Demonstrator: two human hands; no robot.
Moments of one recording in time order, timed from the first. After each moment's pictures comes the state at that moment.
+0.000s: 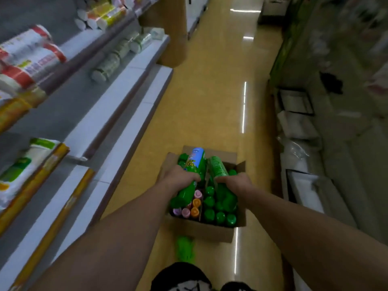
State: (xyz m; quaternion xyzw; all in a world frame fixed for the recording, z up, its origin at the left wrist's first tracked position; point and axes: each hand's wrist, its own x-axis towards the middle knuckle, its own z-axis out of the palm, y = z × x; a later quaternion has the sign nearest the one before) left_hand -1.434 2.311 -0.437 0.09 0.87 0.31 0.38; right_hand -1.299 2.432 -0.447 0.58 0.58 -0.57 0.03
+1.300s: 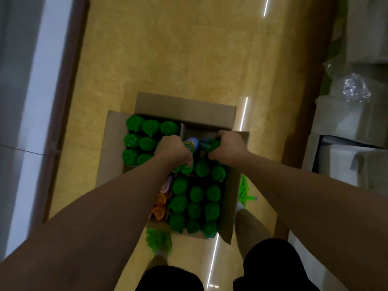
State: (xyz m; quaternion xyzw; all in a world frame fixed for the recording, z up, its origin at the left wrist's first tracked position) left_hand -1.568 2.659 -0.801 0.14 0.87 -0.06 0.47; right_hand -1.449 2.780 -0.806 0.42 0.77 -0.40 0.28
